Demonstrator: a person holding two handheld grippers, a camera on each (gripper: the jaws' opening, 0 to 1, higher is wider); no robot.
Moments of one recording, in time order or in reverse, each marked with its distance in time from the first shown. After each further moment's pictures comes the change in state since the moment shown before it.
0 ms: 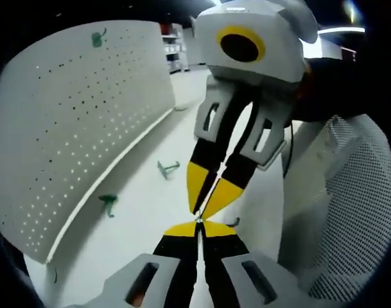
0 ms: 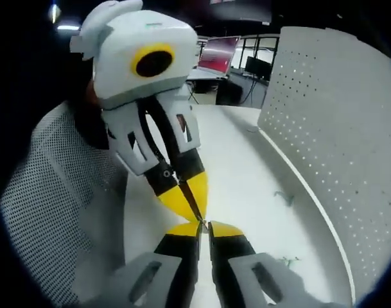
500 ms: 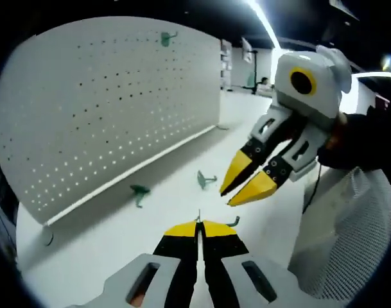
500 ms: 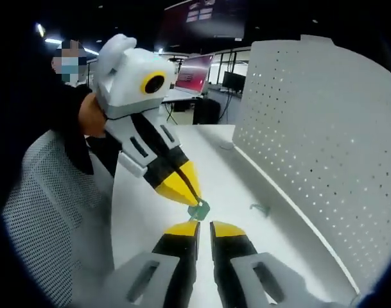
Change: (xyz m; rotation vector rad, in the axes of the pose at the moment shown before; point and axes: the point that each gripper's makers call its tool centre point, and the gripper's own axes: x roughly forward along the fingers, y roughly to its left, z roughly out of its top) left arm -0.025 0.053 0.004 -0.338 -0.149 0.171; right arm -0.017 -0.030 0.025 0.083 -0.143 -0.143
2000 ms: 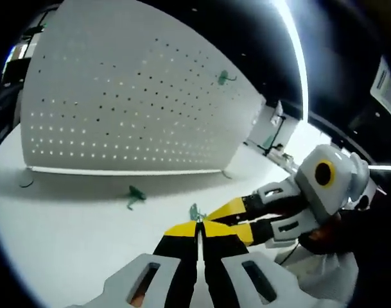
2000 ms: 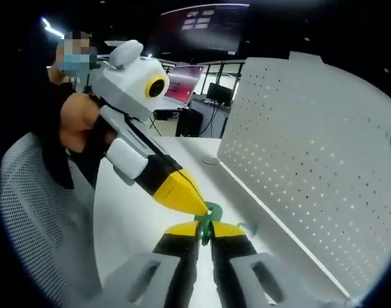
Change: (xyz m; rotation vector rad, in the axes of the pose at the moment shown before) left arm -0.009 -0.002 0.026 -0.386 -0.198 -0.067; right arm 0.018 0.001 0.018 -0.068 -0.043 -0.128
